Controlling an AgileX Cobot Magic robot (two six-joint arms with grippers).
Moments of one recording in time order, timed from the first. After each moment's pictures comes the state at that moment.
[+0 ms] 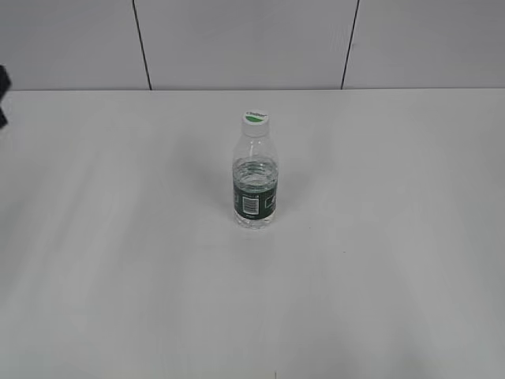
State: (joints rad) left arm -0.07 1.19 -0.33 0.12 -0.68 -0.15; right arm 0.03 -0.01 -0.51 0.12 1.09 -0.19
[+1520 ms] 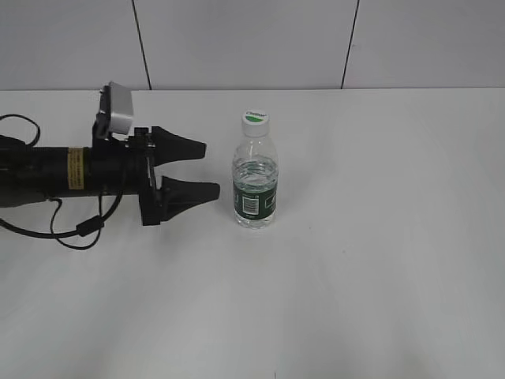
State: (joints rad) left arm -0.12 2.16 -0.97 1.34 -1.20 -0.51; right arm 0.03 -0.01 -0.51 0.12 1.09 -0.19
